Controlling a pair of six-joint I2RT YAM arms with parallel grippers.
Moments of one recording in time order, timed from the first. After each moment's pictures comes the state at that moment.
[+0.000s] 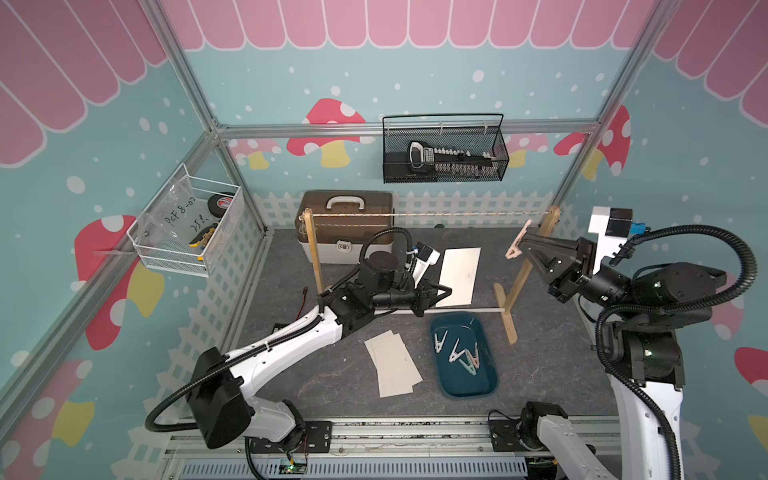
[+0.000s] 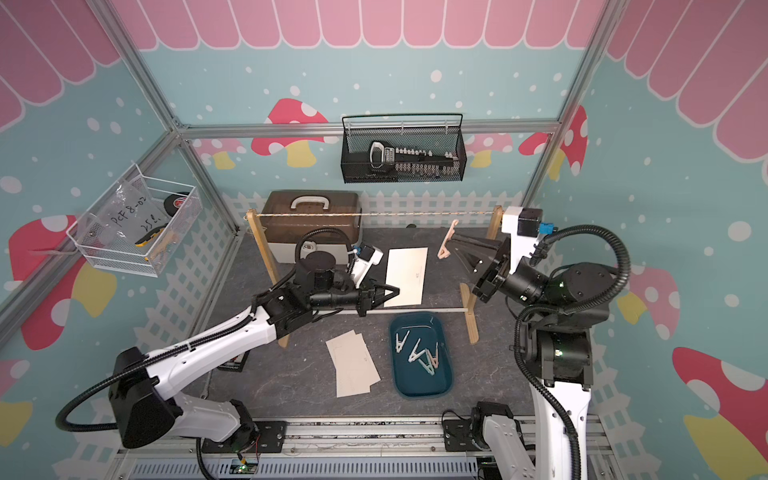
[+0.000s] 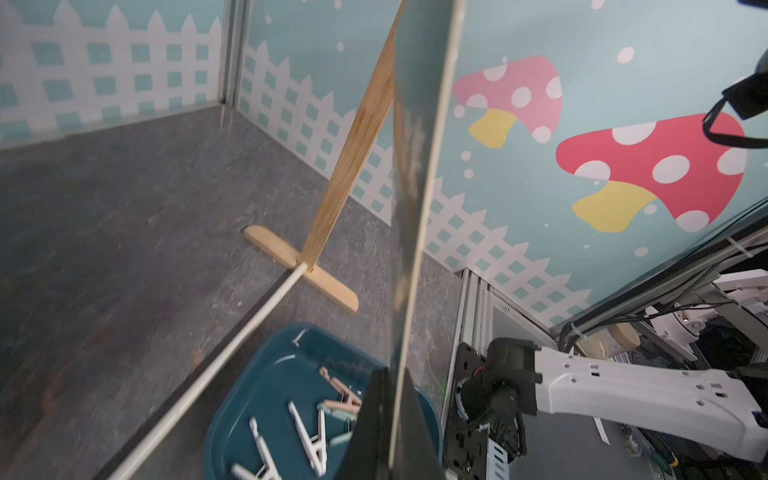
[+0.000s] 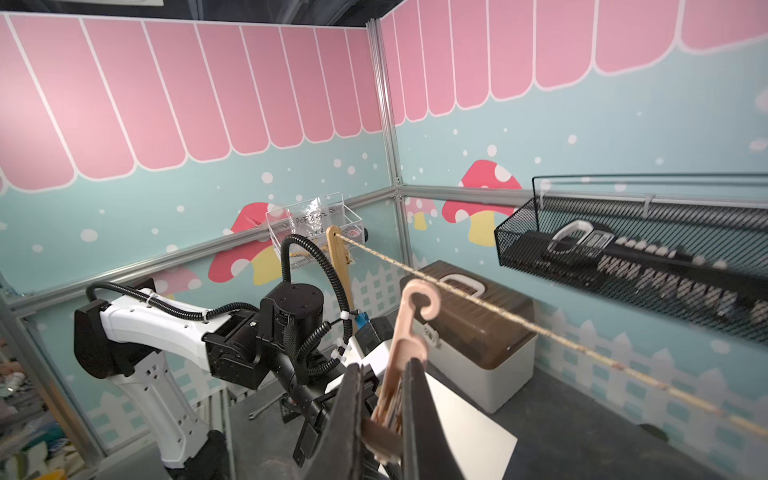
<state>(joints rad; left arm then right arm) -0.80 1.37 1.14 -0.10 0.48 -0.37 -0.10 0.80 1.23 -0.14 -1.06 0.47</state>
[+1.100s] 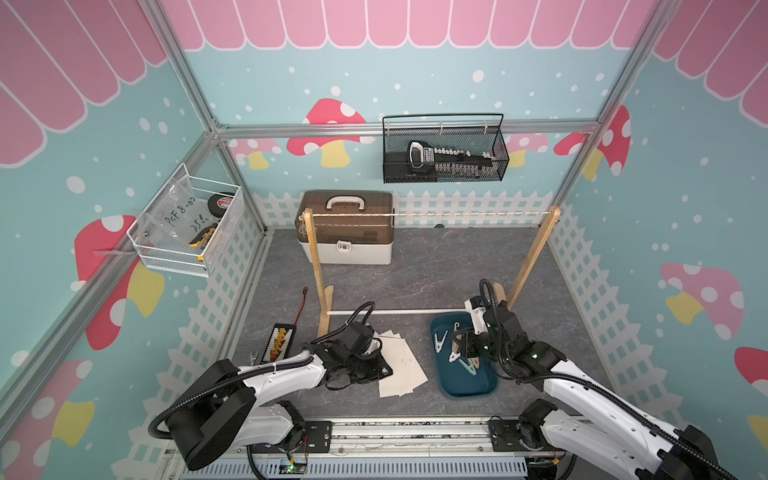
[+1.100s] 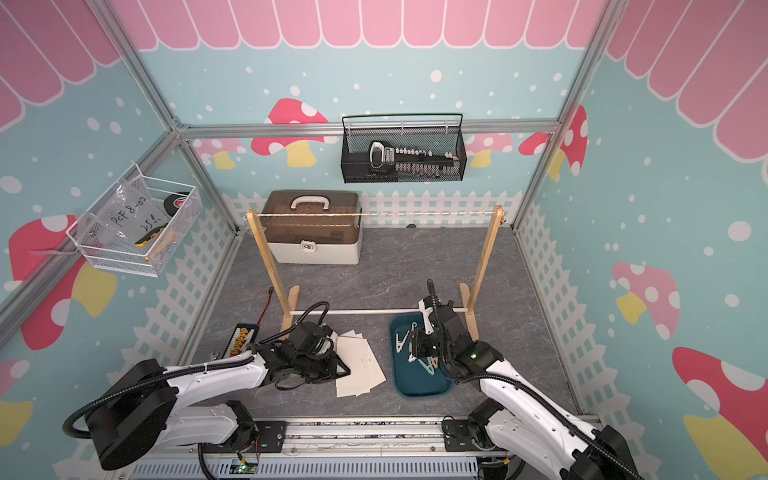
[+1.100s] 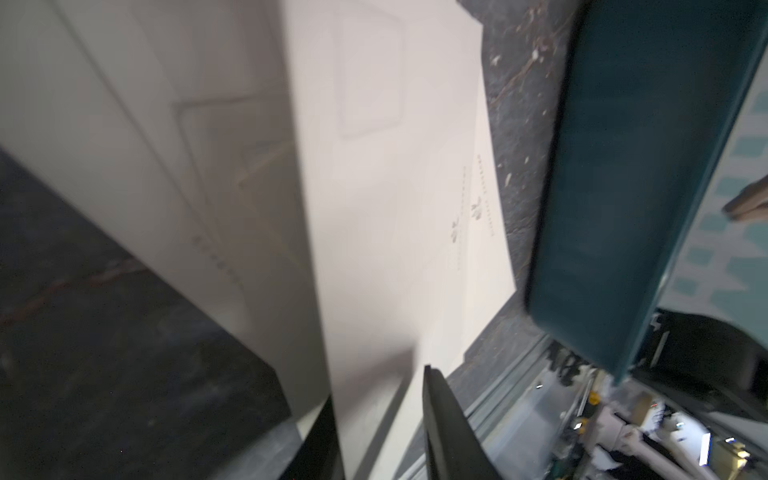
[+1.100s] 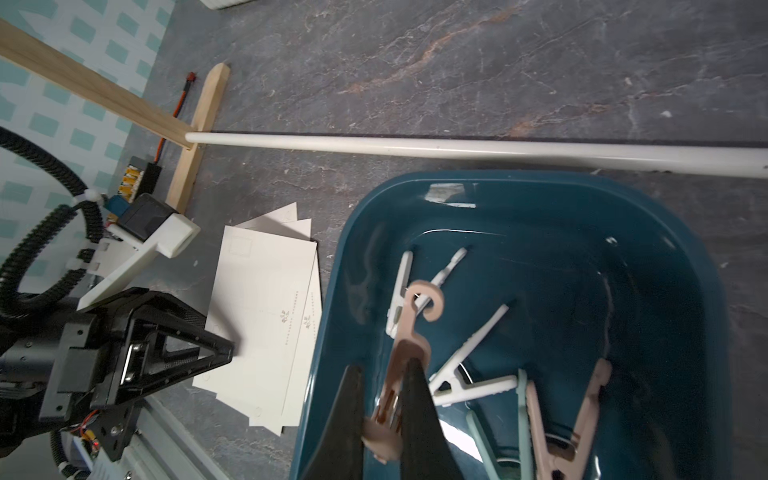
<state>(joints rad) -0.74 1.30 0.45 -0.15 0.44 -0.91 0.60 0.90 0.53 -0.38 -0.11 0.52</state>
